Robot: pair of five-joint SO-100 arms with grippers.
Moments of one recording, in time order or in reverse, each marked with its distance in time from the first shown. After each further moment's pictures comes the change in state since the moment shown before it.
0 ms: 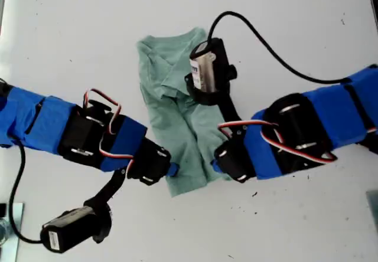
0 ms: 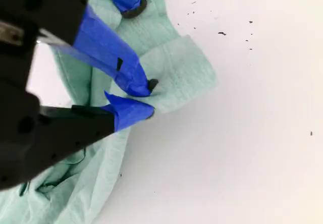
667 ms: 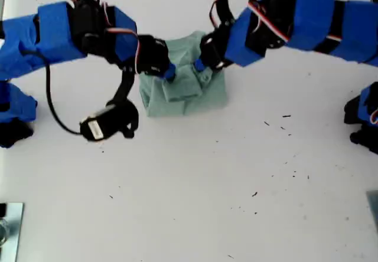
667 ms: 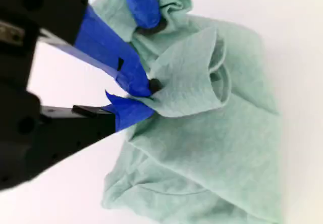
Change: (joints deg) arm 0 -31.9 6.5 4.8 5.4 10.9; arm 1 33.6 0.3 5.3 -13.4 -24.8
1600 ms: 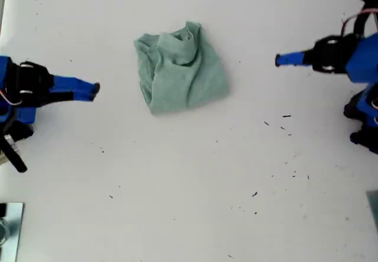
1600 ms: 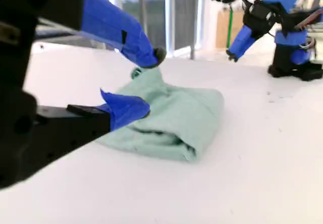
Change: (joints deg) arm 0 12.8 119.9 105.0 -13.7 -23.7; arm 1 14.3 100.2 97.1 -3.2 13.9
